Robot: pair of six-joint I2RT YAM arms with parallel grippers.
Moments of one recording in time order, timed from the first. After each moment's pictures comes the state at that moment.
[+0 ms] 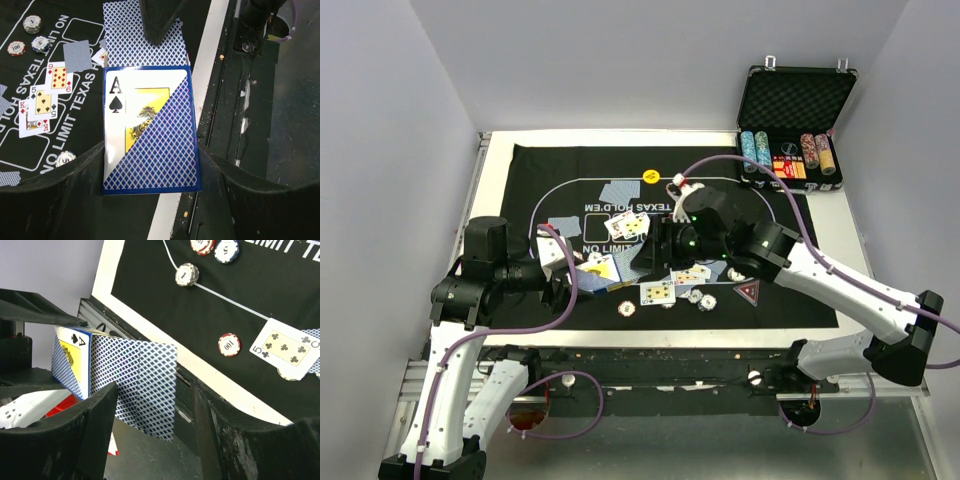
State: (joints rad) left arm -0.14 0.72 0.99 -0.99 1.07 0.62; right arm 0.96 1.29 1.30 -0.59 -0.13 0.78
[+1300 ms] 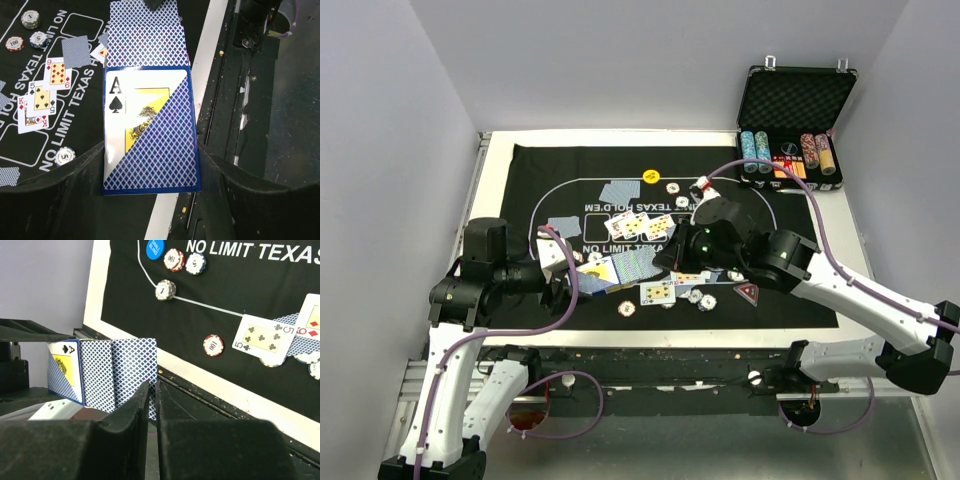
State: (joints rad) left arm -0.14 0.72 1.01 -1.03 1.05 0.64; right arm 1.02 1.23 1.30 -0.68 0.11 0.89
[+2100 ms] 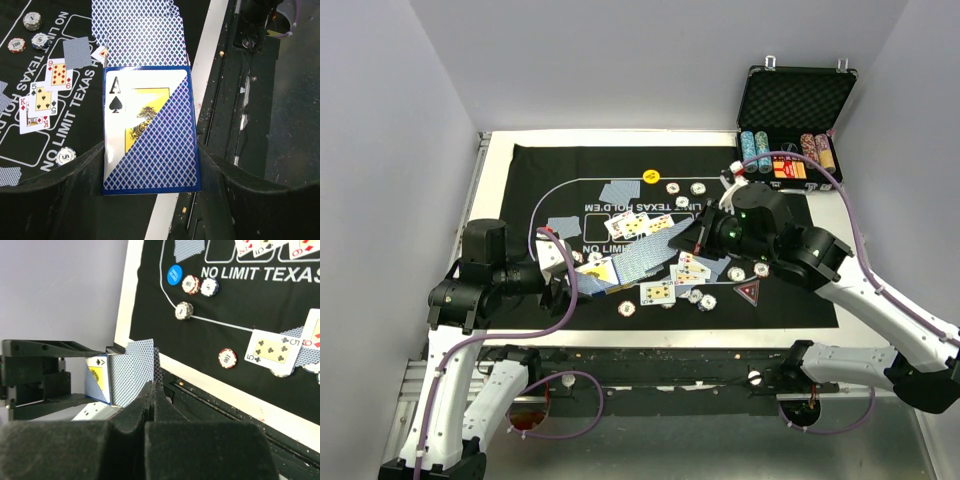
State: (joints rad) left arm -0.14 0.71 1.01 -1.03 1.05 0.64; right arm 0.89 1.11 1.26 -0.64 0.00 0.94
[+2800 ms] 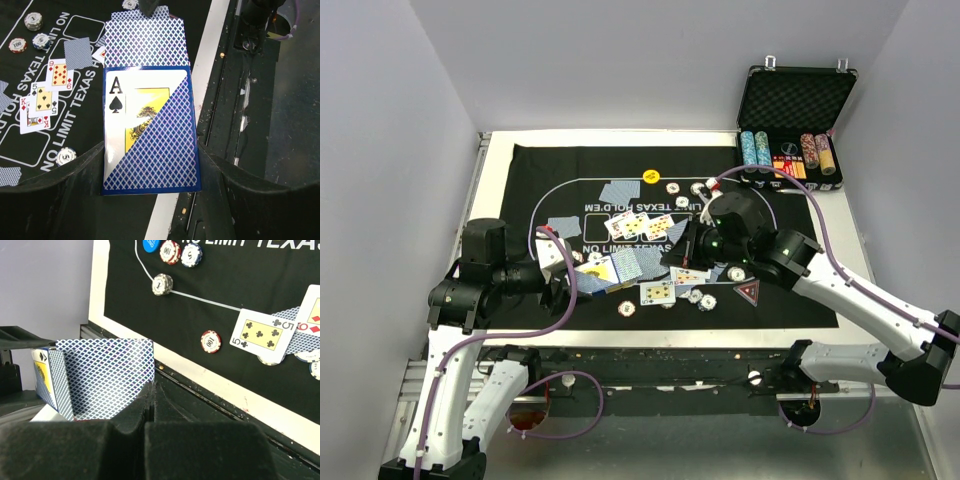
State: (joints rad) left arm -0.14 0.71 1.01 -1.02 1.05 0.62; right arm 0.88 1.18 1.16 -0.58 -0.10 0.89
